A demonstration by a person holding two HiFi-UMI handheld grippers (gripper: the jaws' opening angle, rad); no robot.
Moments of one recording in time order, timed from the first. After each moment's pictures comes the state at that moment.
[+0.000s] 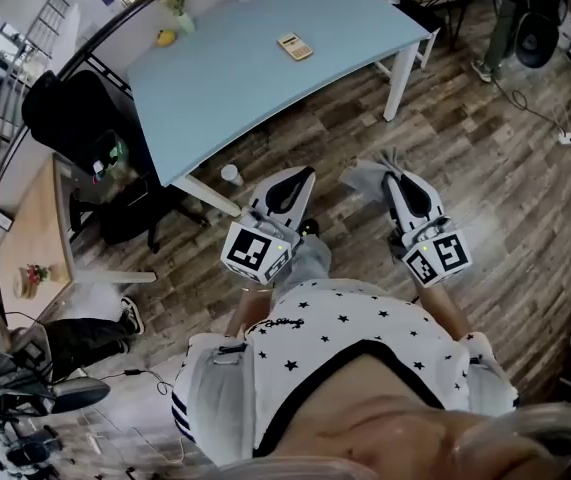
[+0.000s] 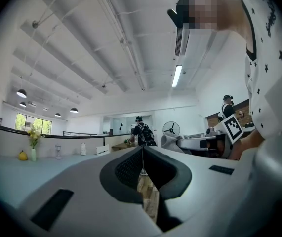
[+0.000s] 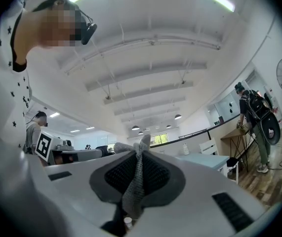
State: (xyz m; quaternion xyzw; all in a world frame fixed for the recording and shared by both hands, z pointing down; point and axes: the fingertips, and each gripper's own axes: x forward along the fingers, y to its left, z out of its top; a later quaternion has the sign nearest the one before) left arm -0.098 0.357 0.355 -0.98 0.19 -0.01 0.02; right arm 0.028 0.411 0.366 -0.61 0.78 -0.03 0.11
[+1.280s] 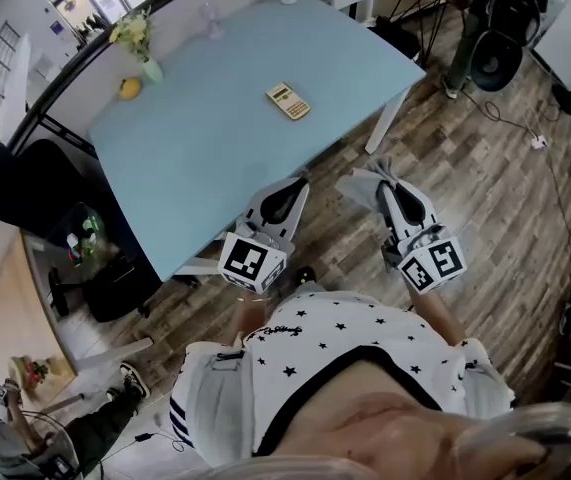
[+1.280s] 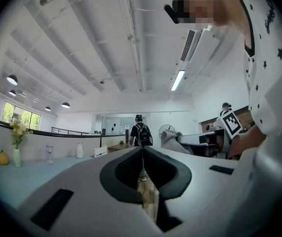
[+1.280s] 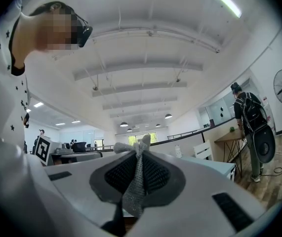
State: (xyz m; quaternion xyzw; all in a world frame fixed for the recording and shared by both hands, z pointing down) left arm -0.082 0.129 0.357 -0.99 0.13 0.01 0.00; right arm 0.041 0.201 0.355 -0.66 0.74 -0.04 0.08
